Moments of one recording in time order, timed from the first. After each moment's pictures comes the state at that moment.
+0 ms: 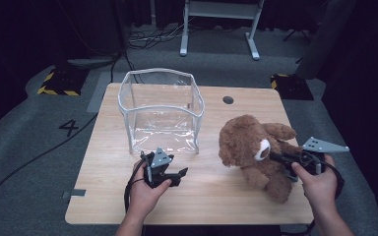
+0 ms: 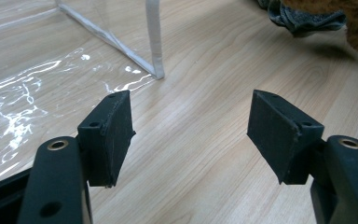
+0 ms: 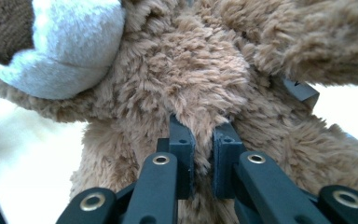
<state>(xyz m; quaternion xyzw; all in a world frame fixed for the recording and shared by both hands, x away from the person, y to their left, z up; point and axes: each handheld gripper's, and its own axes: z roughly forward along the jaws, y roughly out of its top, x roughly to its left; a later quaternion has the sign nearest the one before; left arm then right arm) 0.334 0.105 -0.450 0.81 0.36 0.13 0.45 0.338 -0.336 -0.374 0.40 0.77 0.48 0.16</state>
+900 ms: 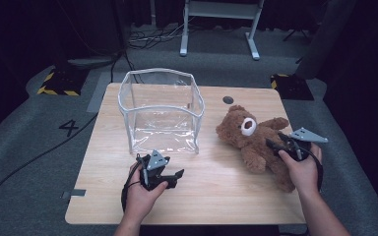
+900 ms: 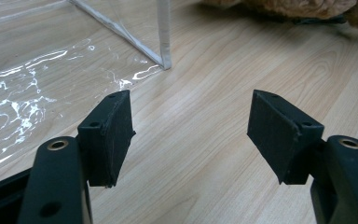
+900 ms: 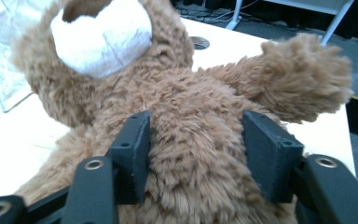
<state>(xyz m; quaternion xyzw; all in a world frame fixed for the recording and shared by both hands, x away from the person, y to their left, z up) 0.326 0.116 -0.452 0.80 0.37 0.13 0.45 0.402 -0.330 -0.418 0.44 0.75 0.40 0.29</state>
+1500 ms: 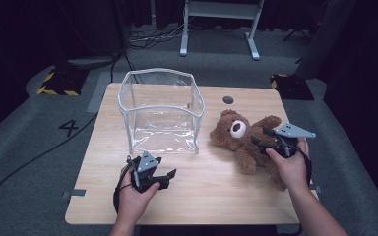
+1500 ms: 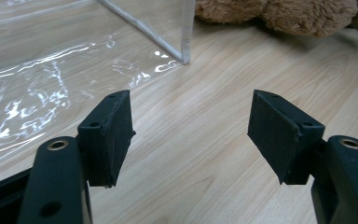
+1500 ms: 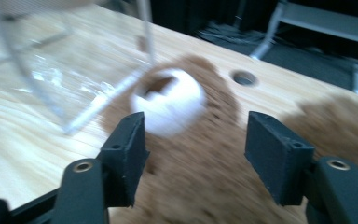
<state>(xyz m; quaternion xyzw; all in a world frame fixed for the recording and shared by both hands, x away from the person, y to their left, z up) 0.316 0.140 -0.450 0.79 0.40 0.15 0.45 0.398 -0.284 -0.394 0.37 0.77 0.46 0.26</state>
